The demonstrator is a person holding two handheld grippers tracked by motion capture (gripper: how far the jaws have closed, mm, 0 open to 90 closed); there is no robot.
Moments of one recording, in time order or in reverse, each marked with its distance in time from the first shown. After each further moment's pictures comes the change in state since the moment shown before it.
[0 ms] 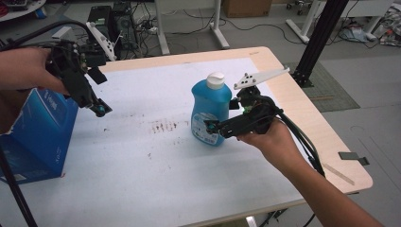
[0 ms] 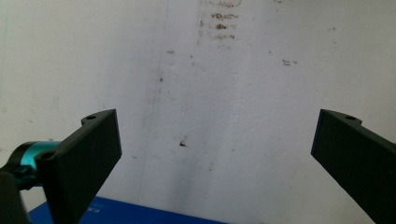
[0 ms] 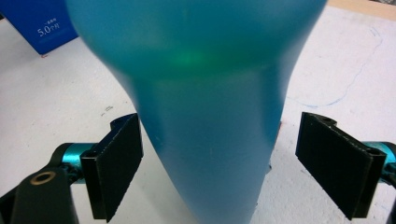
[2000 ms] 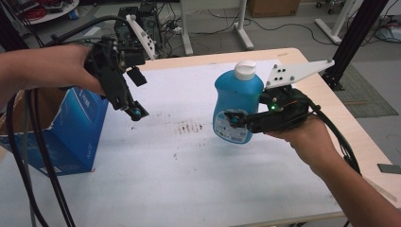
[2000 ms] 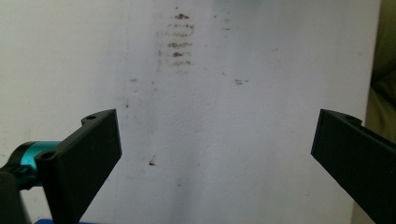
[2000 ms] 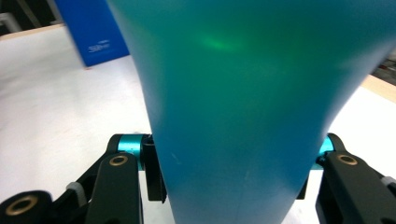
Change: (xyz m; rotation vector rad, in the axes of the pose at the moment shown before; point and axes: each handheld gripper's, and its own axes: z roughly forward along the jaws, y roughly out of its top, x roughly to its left) left arm -0.030 0.021 -0.019 -0.043 -0.092 0.079; right arm 0.009 0.026 -0.007 -0.120 0.135 -0.220
